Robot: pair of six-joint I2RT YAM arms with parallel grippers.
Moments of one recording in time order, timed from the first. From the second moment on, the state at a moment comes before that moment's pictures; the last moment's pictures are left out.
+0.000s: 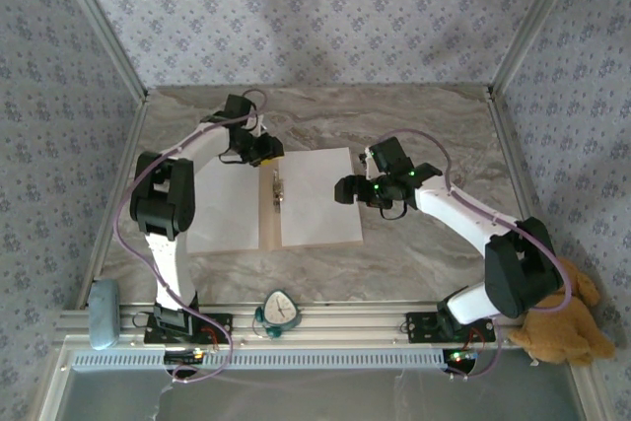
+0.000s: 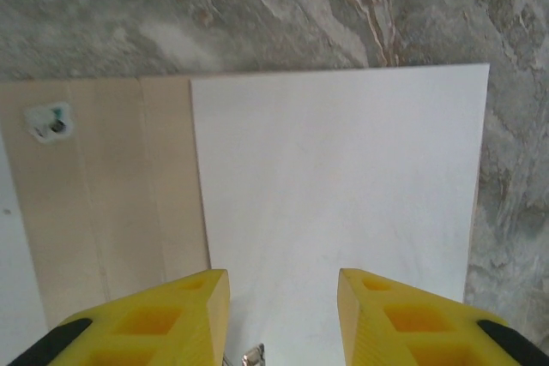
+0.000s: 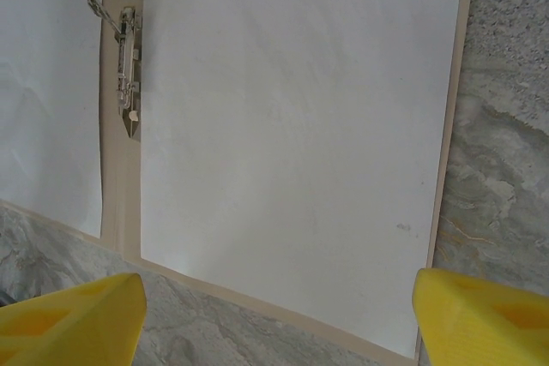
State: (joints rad) left arm -0.27 2.02 1.51 -0.61 0.49 -0.45; right arm 0.51 1.45 0.99 -0.52 -0.32 0.52
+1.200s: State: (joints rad) left arm -0.27 1.89 1.42 -0.60 0.53 -0.46; right arm 0.65 1.61 0.98 -0.44 -0.30 0.62
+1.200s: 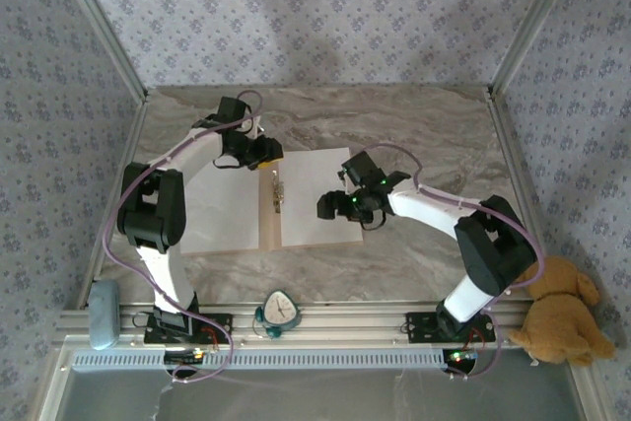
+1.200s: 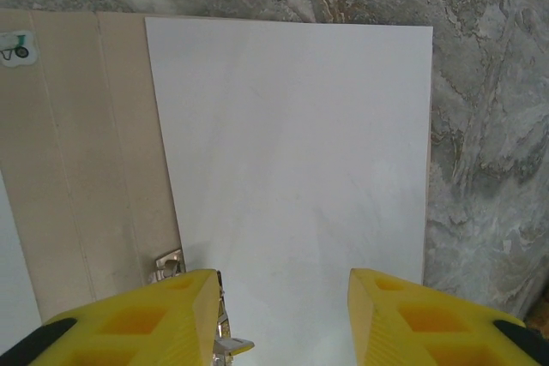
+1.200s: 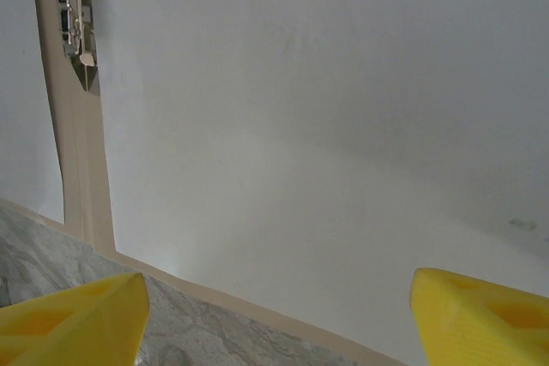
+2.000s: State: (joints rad) left arm -0.27 1.91 1.42 -0.61 0.53 -0.46; right arm 0.70 1.69 0.98 -0.40 -0.28 0.64
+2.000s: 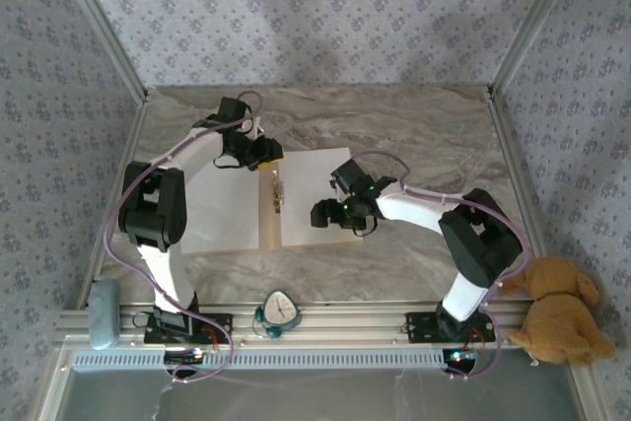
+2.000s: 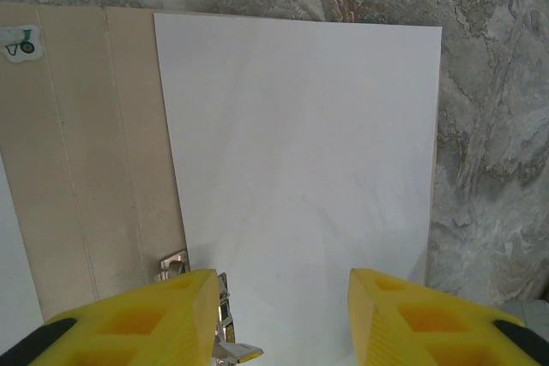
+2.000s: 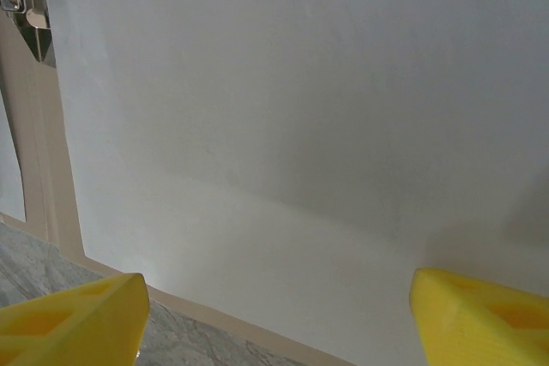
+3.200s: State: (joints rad) left arm -0.27 1.91 1.42 -0.61 0.53 -0.46; right arm 0.72 1.71 0.99 -0.41 -0.28 0.65
